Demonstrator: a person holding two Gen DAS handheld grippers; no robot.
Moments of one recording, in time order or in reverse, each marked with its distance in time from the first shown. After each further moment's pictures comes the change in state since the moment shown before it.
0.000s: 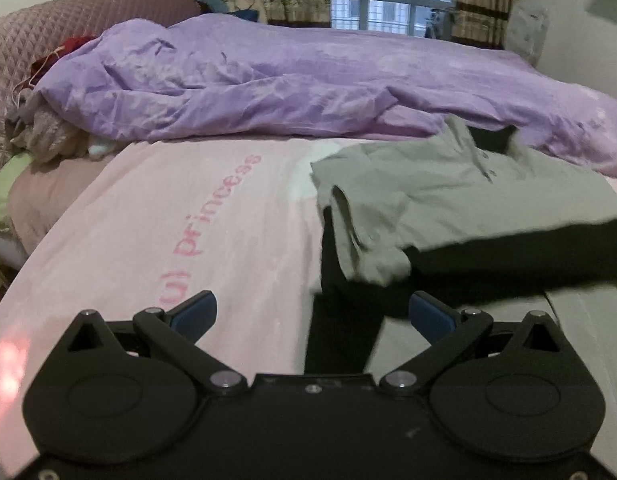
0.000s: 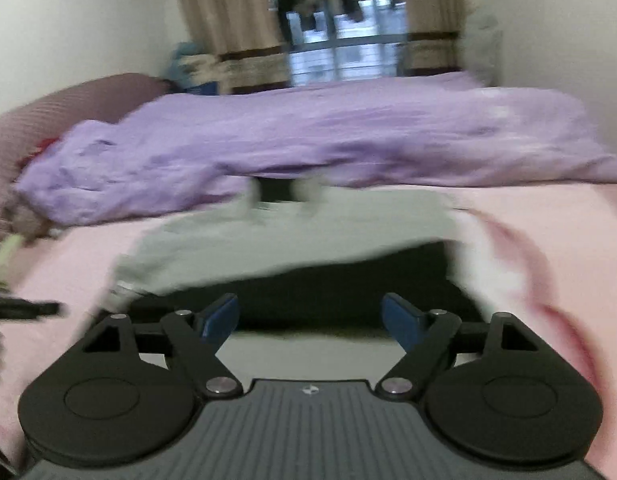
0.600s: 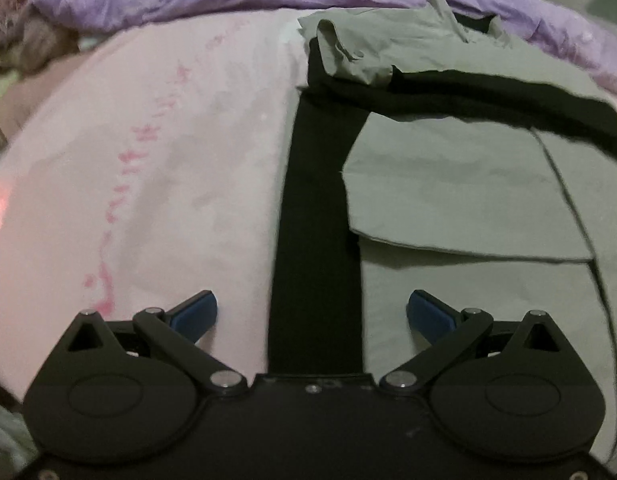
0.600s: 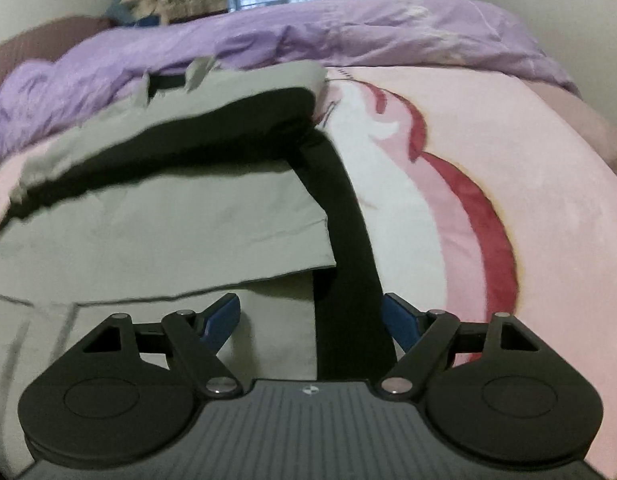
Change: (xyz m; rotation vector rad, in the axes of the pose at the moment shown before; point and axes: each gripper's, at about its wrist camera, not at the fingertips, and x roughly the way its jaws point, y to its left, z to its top) left arm -0.005 0.004 -0.112 -0.033 0.251 -0.069; right arm 0.026 -0.089 -0.089 0.008 0.220 -0.117
